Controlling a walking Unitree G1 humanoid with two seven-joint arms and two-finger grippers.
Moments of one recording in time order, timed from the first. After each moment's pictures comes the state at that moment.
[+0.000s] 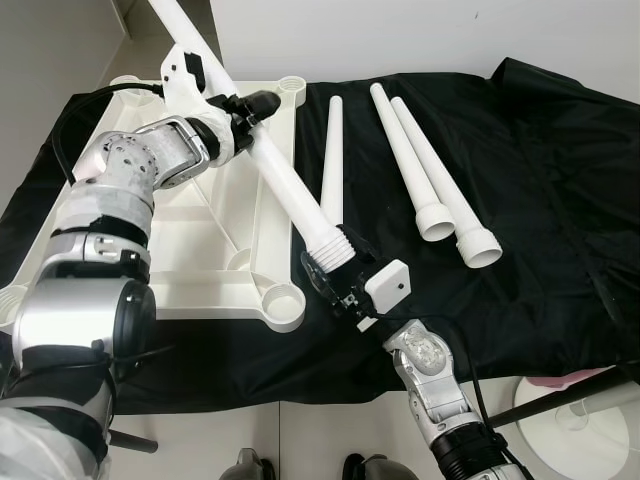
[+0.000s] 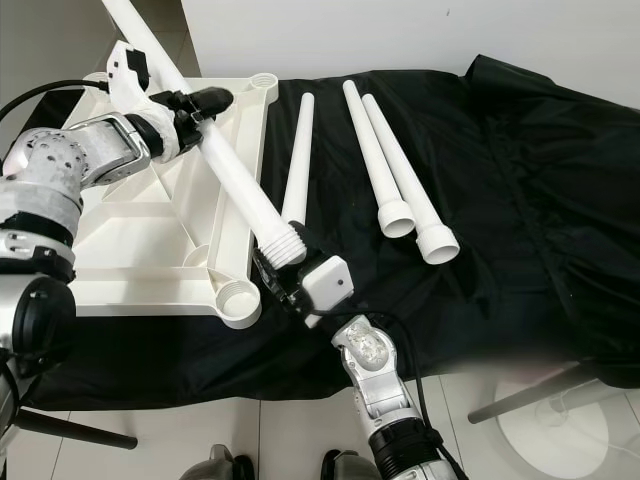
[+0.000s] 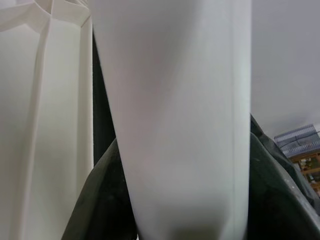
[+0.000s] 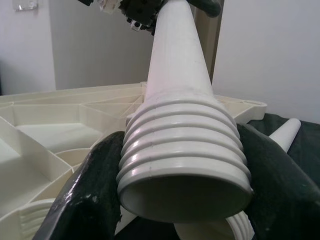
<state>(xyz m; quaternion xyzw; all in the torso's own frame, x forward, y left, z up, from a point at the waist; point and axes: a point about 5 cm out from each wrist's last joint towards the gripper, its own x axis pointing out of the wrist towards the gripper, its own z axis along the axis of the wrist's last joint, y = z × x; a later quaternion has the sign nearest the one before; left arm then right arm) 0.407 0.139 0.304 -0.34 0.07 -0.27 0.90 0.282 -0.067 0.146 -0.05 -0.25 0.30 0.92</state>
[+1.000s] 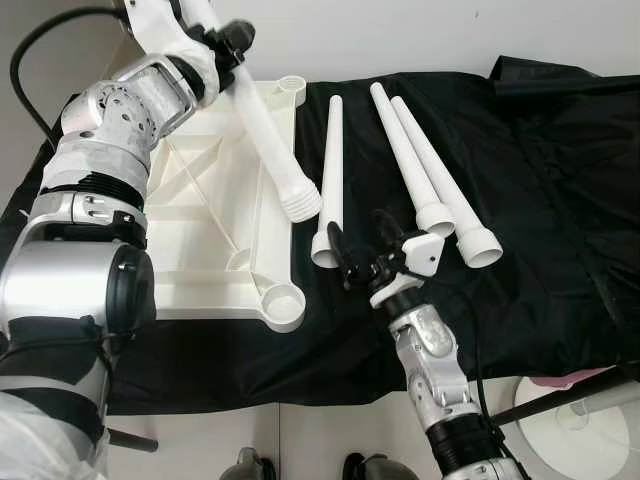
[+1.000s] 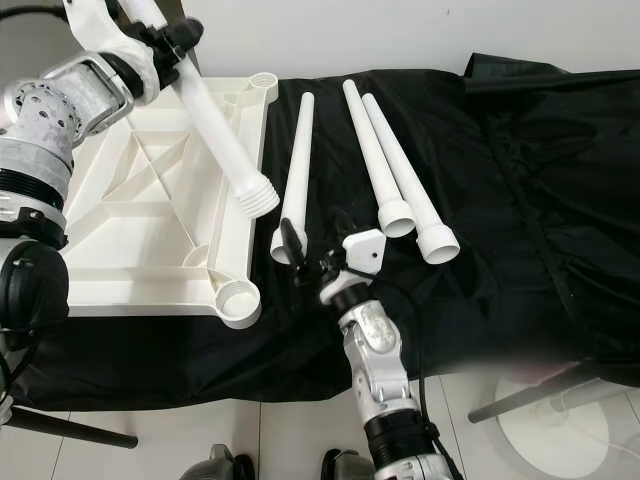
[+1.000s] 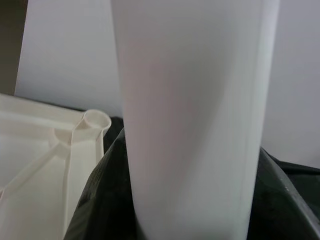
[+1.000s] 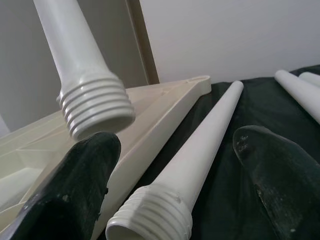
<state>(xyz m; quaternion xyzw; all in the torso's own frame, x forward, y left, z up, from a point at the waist) 0.405 0.139 0.371 -0.23 -0.10 -0.24 0.94 0.304 -0.090 0.161 0.10 -0.19 0.20 0.96</state>
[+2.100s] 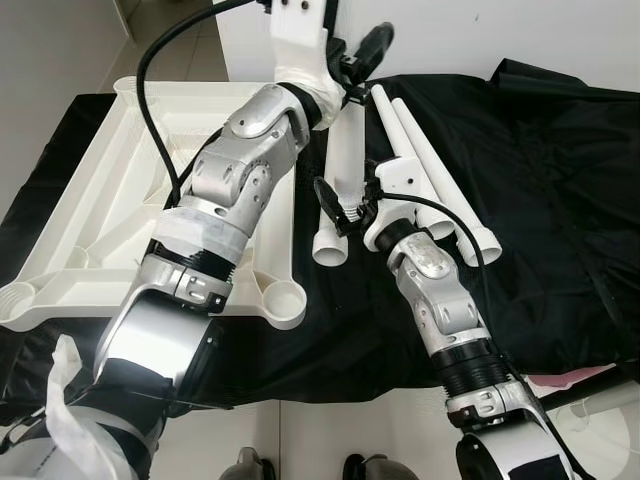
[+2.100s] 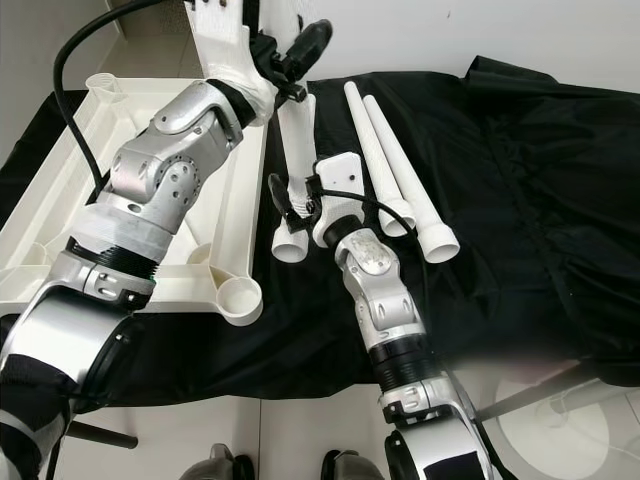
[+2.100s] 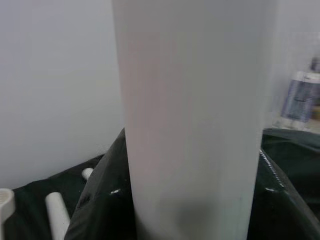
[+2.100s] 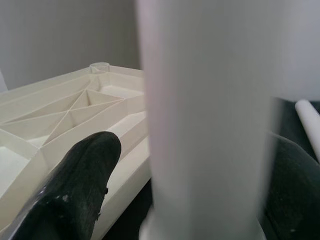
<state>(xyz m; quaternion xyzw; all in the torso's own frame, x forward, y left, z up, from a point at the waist) 0.351 0.020 0.352 -0.06 -0.22 -0.38 0.90 0.352 -0.072 0.223 -0.05 -0.15 0.25 0.96</state>
